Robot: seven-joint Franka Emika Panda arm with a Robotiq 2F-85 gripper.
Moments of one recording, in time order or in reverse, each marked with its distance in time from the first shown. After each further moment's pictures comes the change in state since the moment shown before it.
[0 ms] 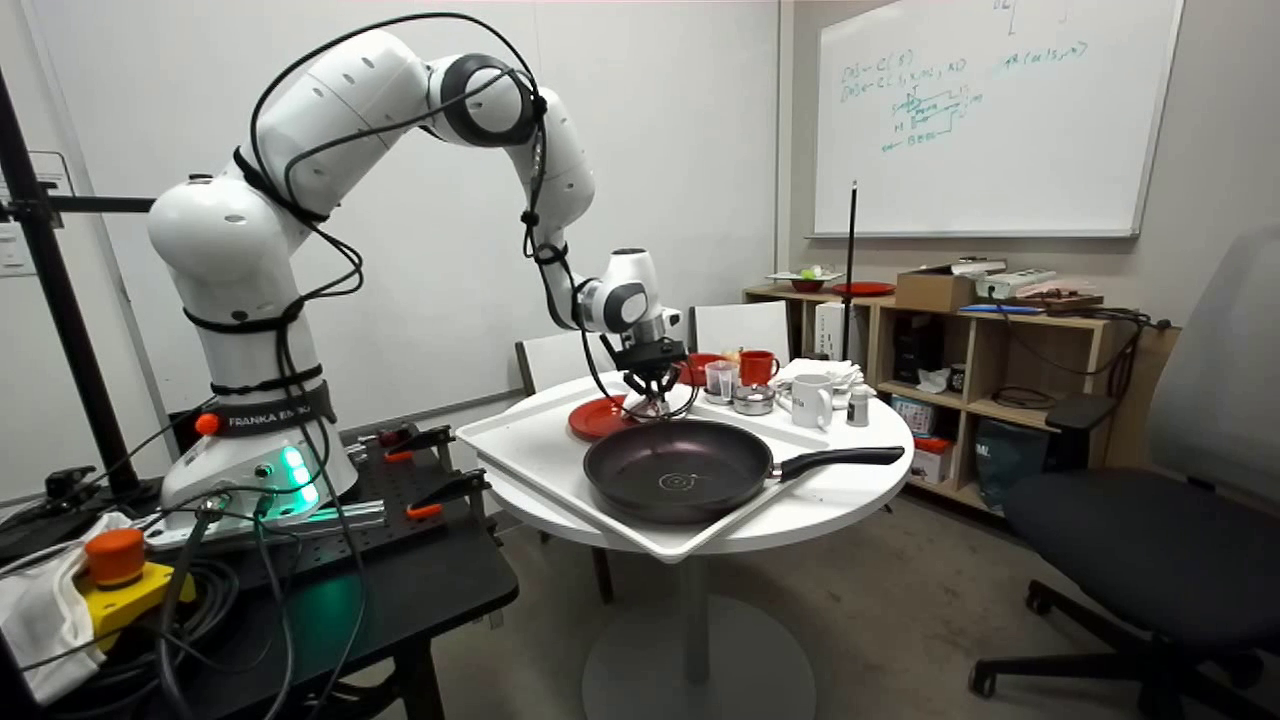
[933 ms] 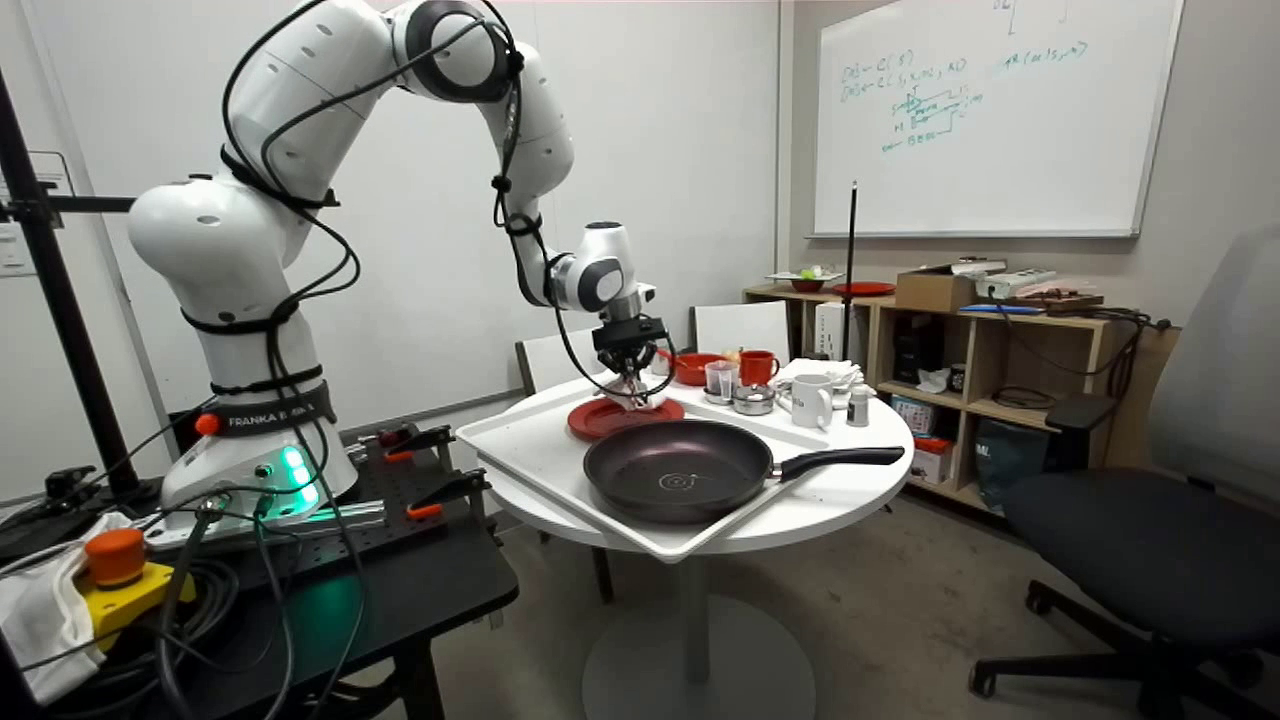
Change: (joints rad) arm -0.159 -0.177 0.167 -0.236 -0.051 0.058 -0.061
